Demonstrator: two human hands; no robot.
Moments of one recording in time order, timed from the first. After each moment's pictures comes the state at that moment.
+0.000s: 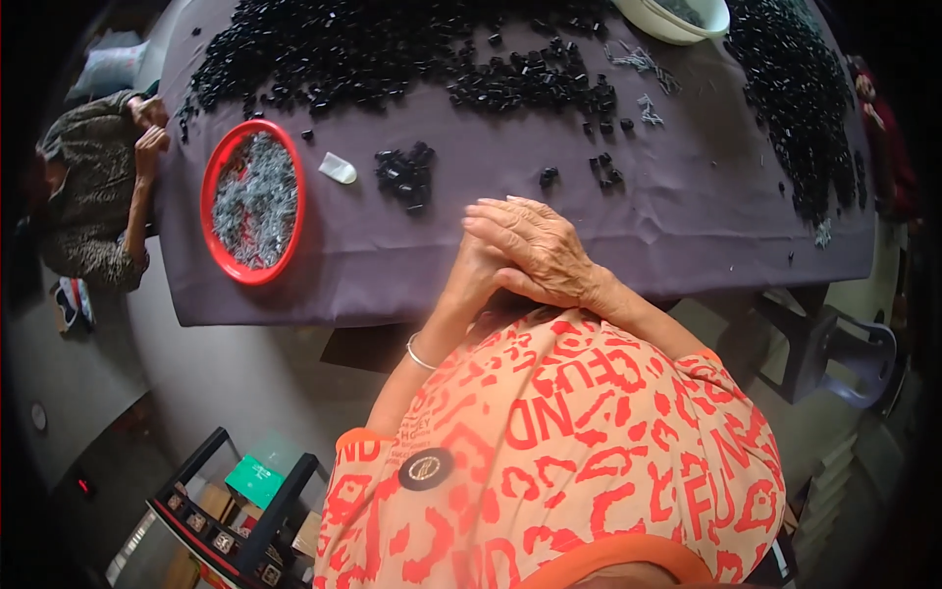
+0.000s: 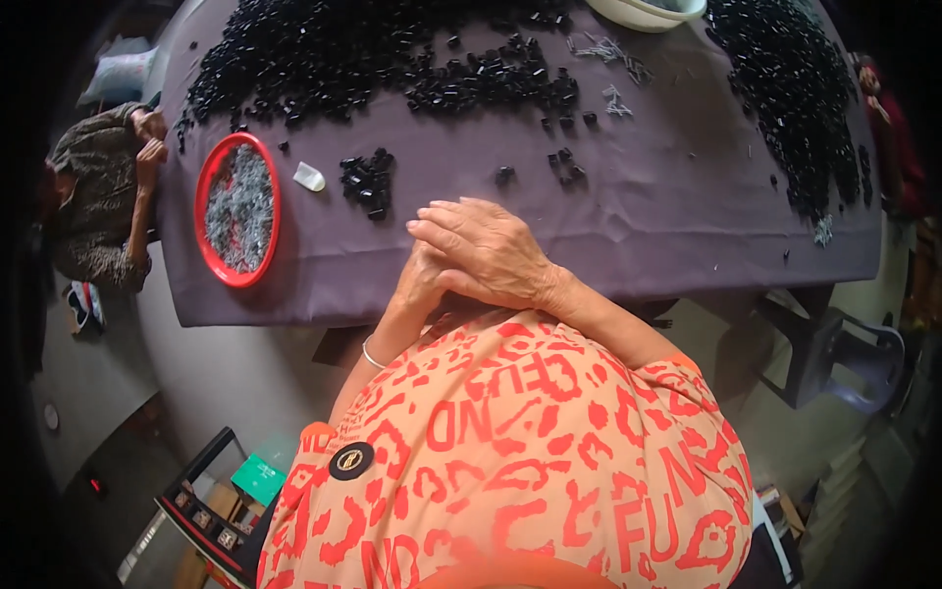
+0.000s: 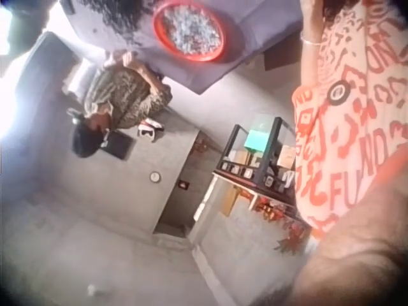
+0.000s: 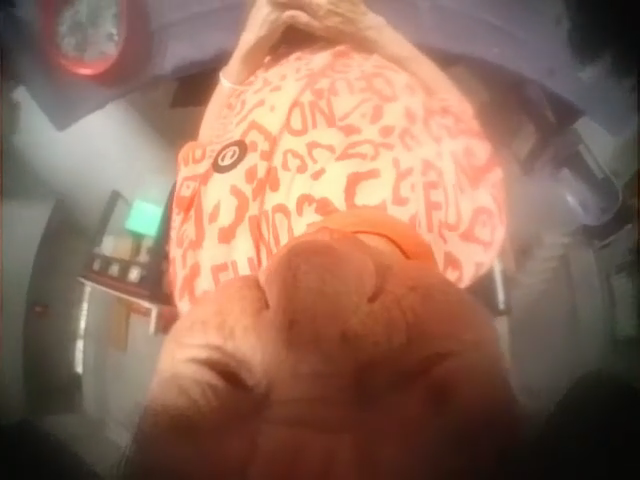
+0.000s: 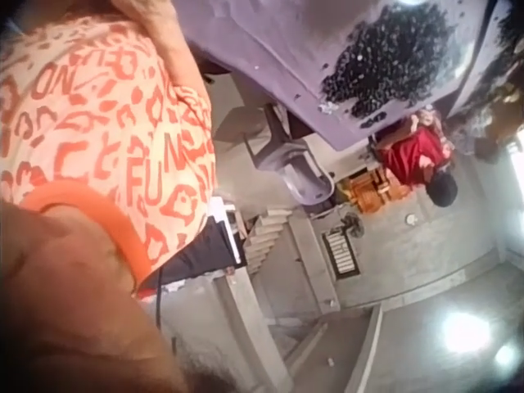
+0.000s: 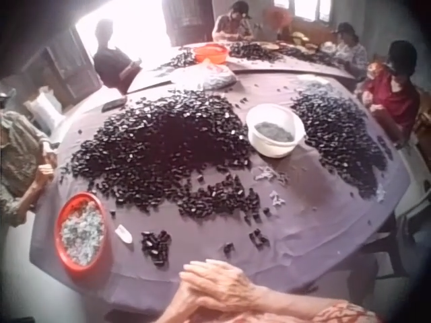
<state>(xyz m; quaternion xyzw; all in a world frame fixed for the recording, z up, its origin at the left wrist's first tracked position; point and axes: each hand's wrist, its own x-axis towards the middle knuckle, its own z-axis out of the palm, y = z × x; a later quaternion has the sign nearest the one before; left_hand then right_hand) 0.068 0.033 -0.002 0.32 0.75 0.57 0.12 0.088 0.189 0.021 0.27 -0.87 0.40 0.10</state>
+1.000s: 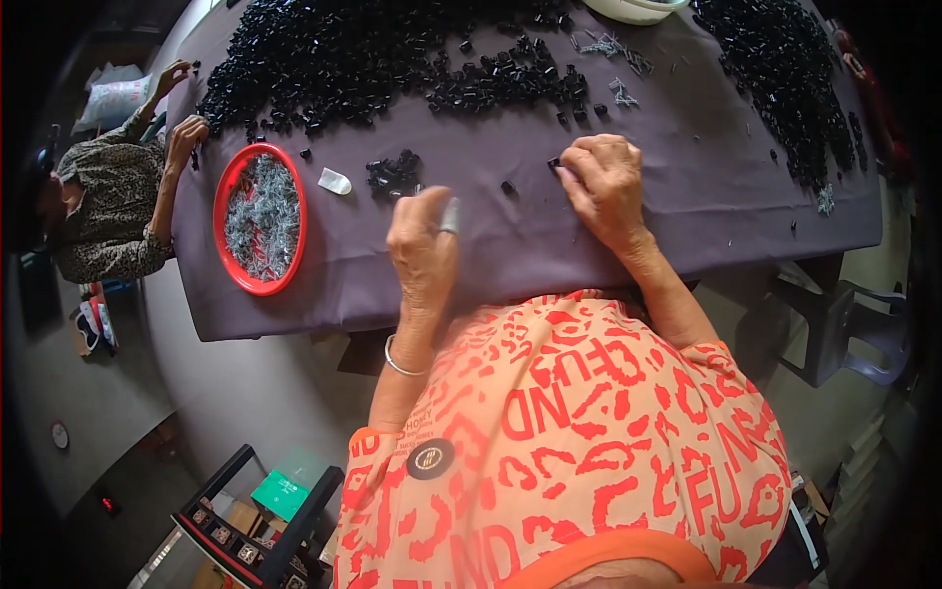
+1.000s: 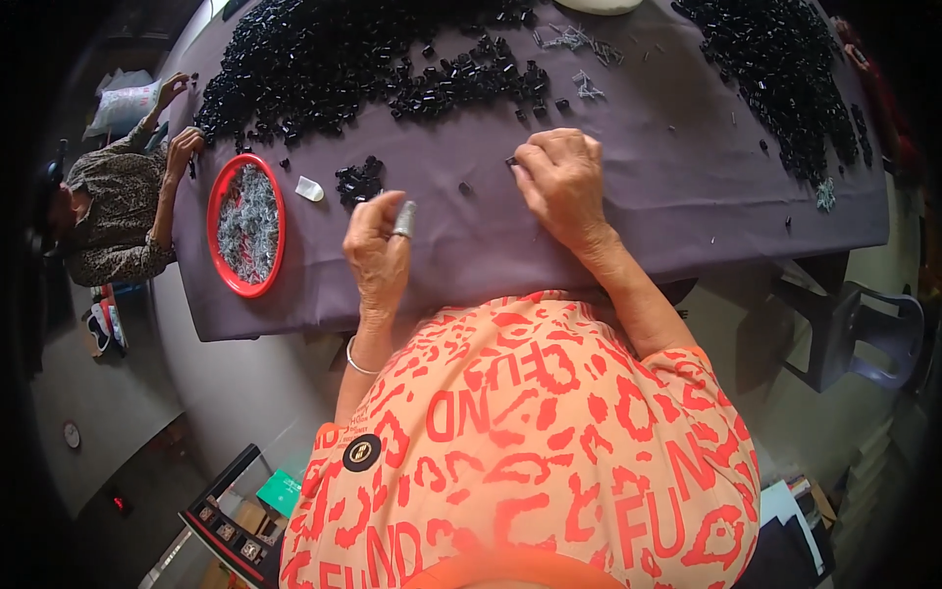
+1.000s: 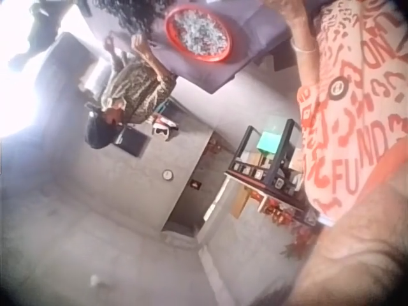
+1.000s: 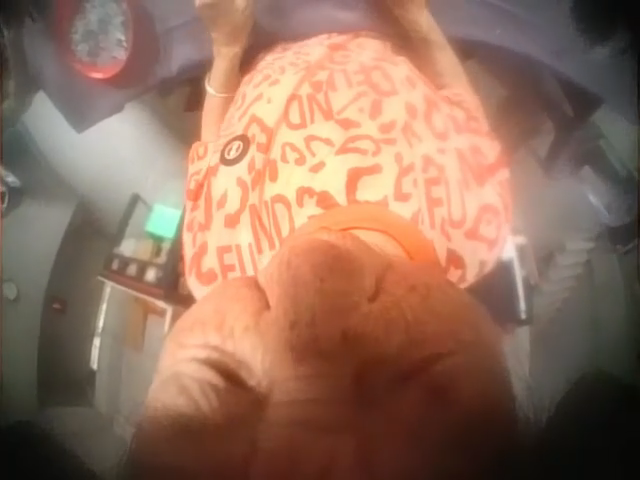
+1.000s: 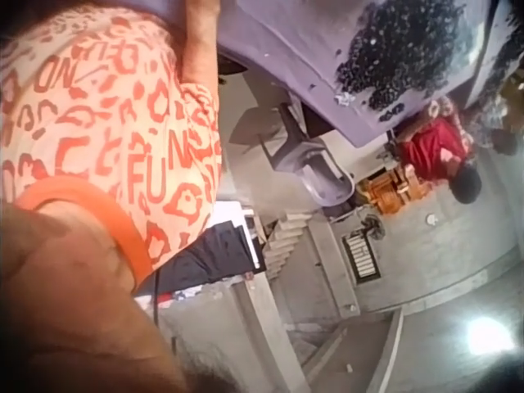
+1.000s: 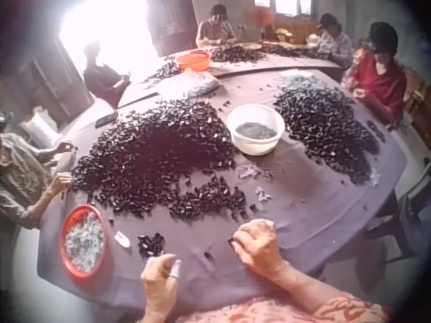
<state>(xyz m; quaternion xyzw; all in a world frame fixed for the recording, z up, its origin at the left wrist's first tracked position) 0.050 0.031 0.047 0.14 0.90 0.40 -0.07 0.086 0.254 0.019 0.04 -0.93 0.24 0.27</state>
